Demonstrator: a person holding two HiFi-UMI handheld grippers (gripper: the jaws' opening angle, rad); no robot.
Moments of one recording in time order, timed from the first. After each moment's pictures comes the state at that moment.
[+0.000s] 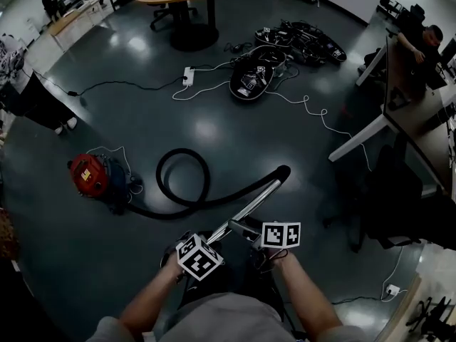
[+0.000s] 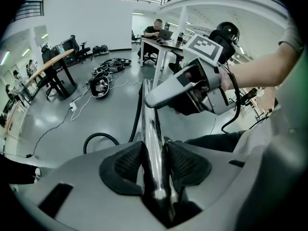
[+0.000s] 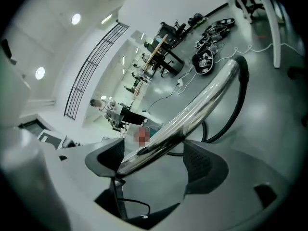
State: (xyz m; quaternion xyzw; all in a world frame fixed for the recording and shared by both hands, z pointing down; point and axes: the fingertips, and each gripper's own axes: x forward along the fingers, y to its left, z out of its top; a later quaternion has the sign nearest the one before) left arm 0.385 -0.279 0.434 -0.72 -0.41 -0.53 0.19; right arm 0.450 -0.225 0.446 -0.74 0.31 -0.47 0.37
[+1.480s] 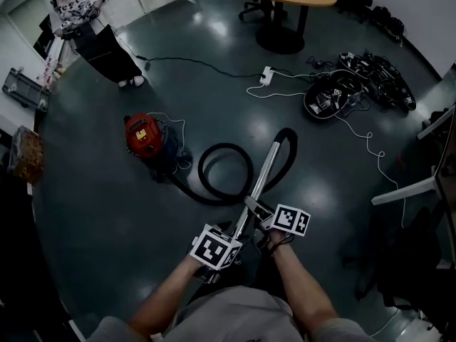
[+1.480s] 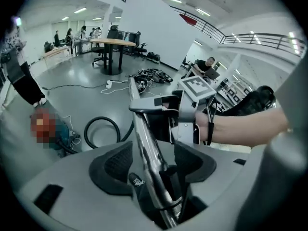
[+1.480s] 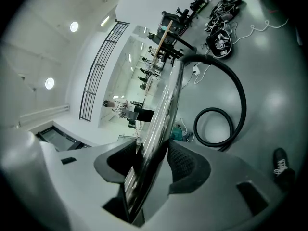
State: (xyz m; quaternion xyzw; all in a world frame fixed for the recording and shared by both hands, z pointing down) left arm 0.406 -0.348 0.390 -0.82 -0.21 -0.53 -0.06; right arm 0.509 -0.364 0.435 -0.68 0.38 -0.47 0.42
